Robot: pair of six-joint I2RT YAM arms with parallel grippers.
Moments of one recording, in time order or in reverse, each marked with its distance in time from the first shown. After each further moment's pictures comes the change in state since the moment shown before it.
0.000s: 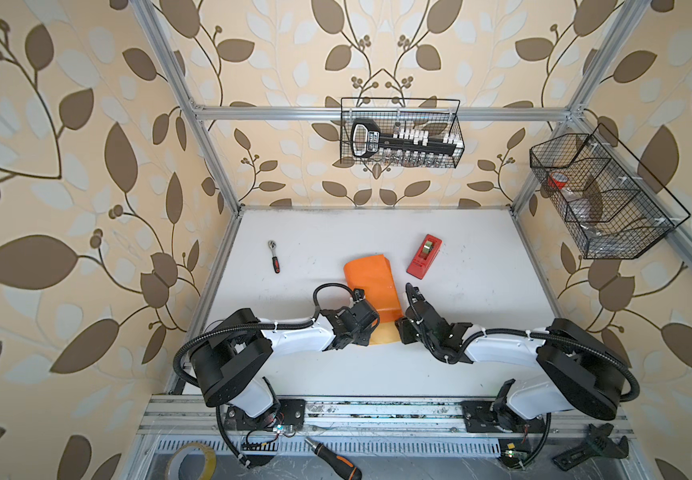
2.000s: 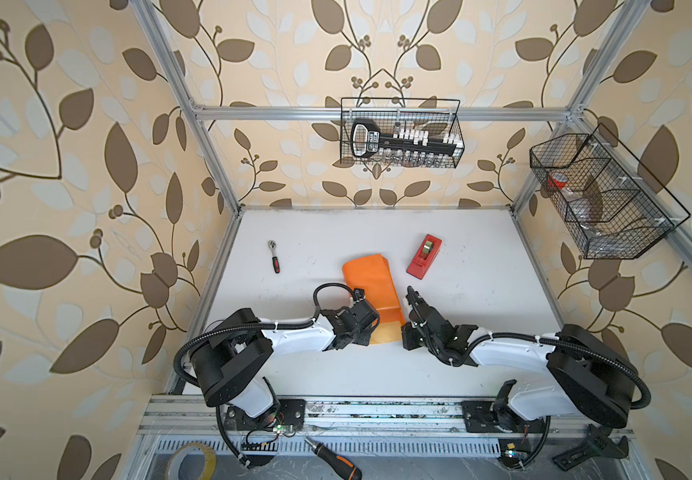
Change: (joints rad) left arm 0.000 0.002 0.000 0.007 0.000 0.000; right arm 0.000 -0.025 -0.024 -0.055 -0.074 -0.019
